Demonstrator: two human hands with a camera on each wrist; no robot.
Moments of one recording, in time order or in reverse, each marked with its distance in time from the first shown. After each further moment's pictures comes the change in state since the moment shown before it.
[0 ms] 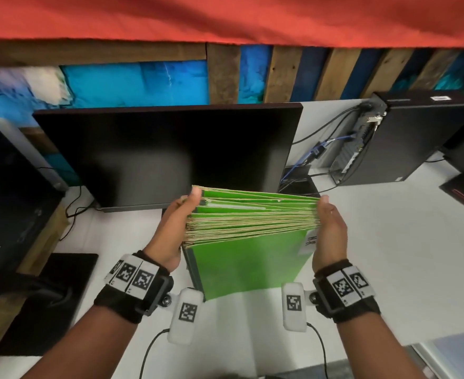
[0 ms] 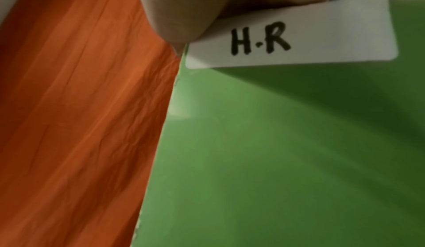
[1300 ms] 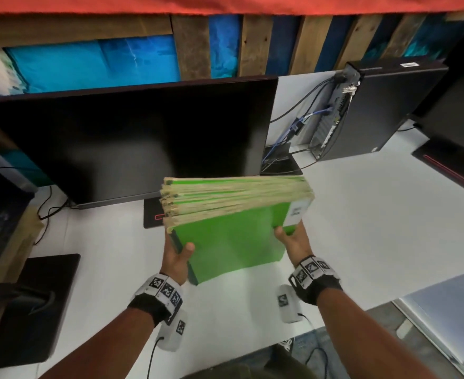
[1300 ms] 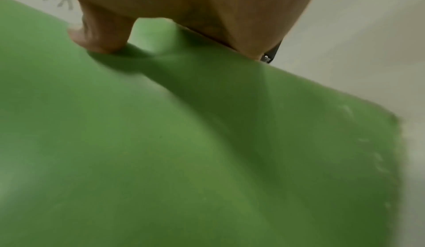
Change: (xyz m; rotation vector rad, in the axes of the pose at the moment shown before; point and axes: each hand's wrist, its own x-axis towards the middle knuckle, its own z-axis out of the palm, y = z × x) left_hand 0.006 -0.131 -0.024 0.073 -0.022 0.221; right_hand -0.013 0.092 -0.031 -0.260 -0.235 0.015
